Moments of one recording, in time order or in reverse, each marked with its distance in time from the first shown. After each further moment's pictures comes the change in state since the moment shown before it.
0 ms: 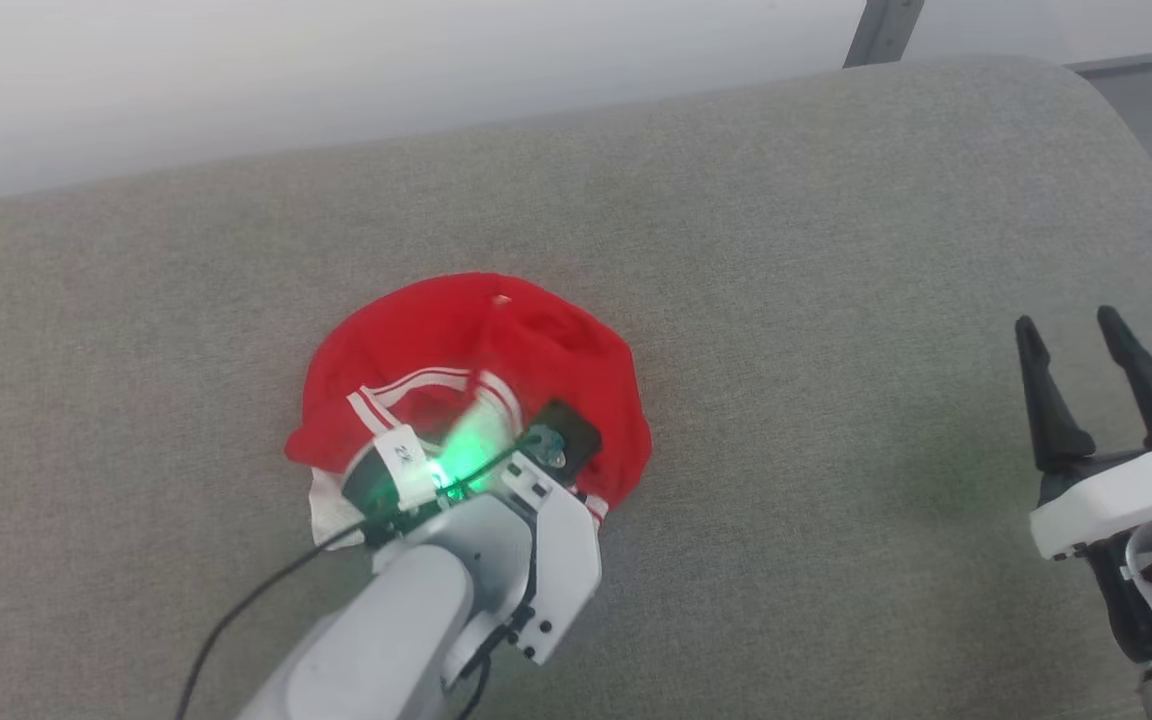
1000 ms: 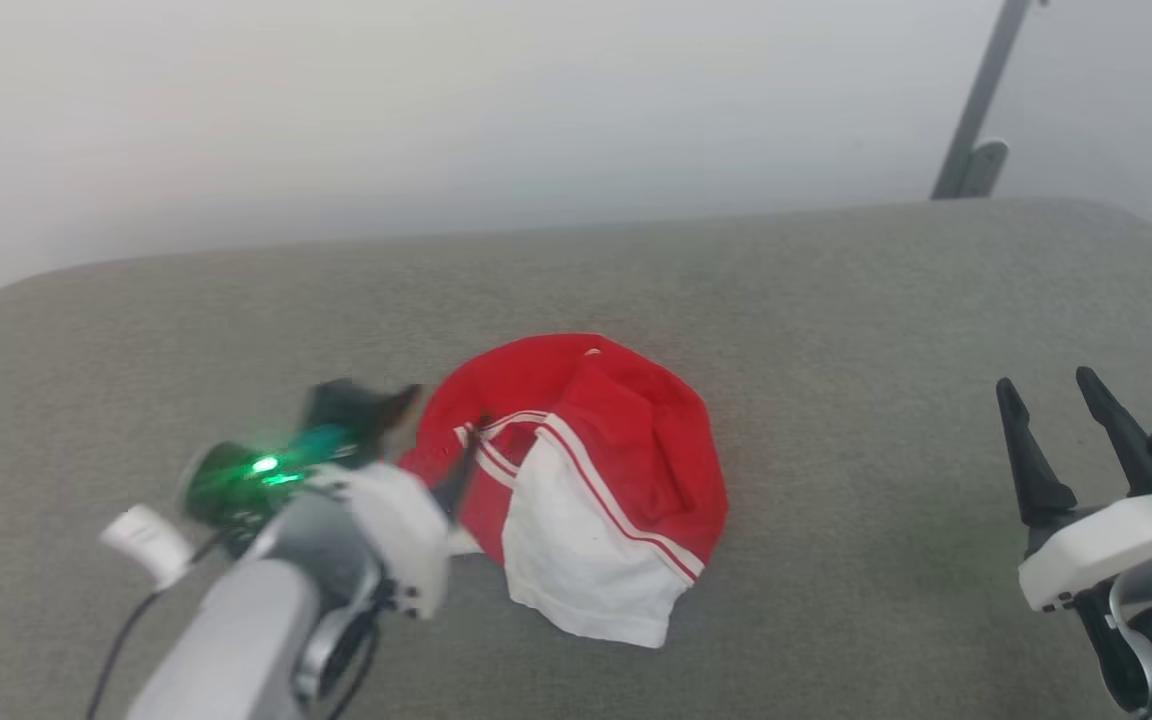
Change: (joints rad) left arm 0.114 0.127 0.179 -0.100 -0.133 0.087 -0.360; right arm 0.060 0.012 0.008 0.033 -0.048 0.000 0.007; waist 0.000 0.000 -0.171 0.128
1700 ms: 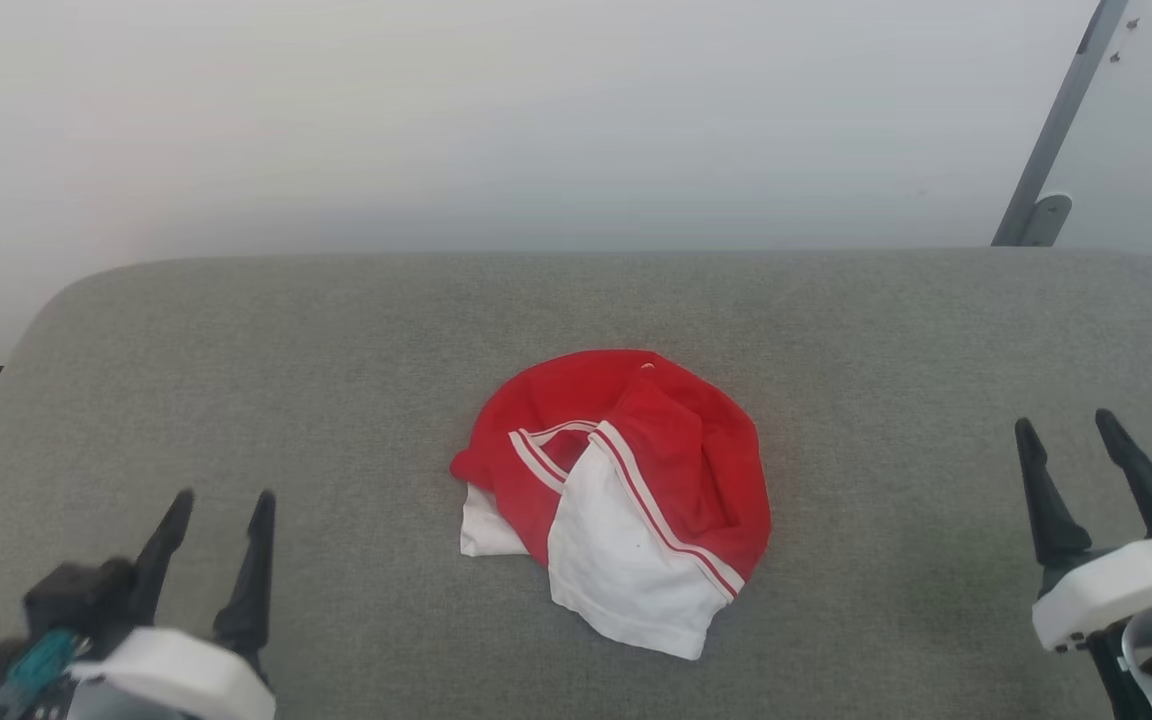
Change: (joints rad) left arm 0.384 0.121 0.272 -0.167 -0.118 0.089 -0.326; right arm 0.074 0.016 -0.055 -0.014 -0.033 0.000 -0.014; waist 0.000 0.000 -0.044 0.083
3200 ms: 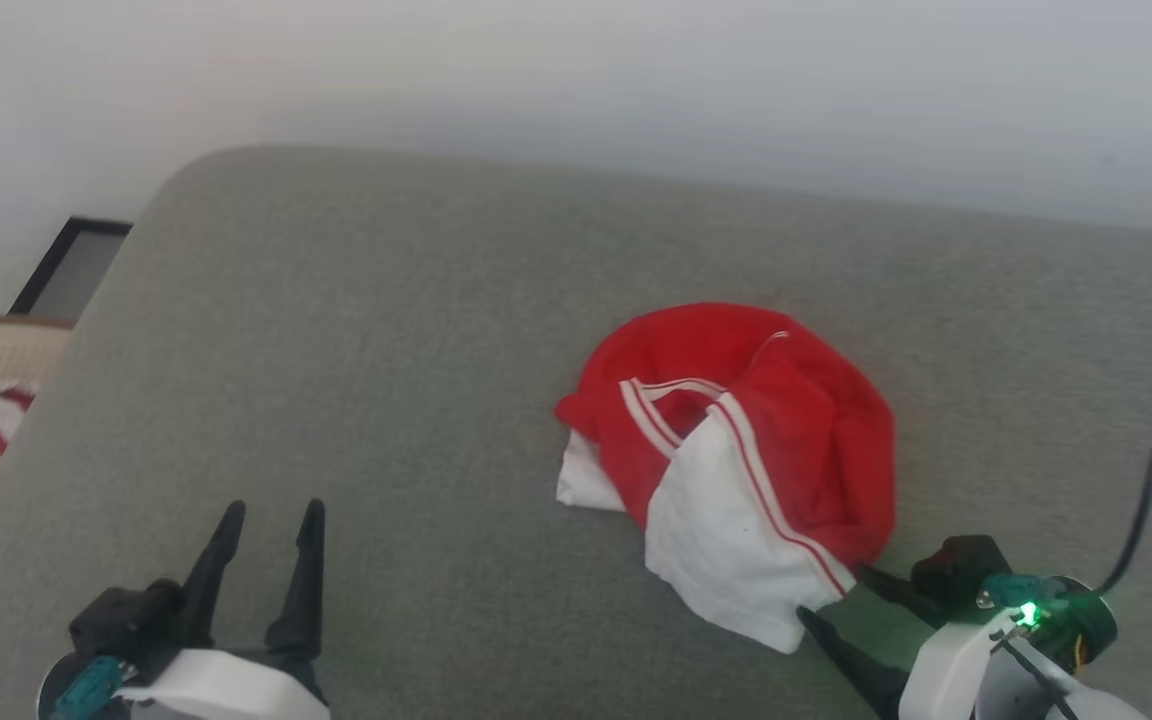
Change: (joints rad) left arm 0.031 -0.064 -0.041 -0.016 -0.028 0.009 -0.074; right arm 0.005 -0.205 0.575 -0.171 0.254 0.000 0.355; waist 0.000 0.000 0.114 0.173
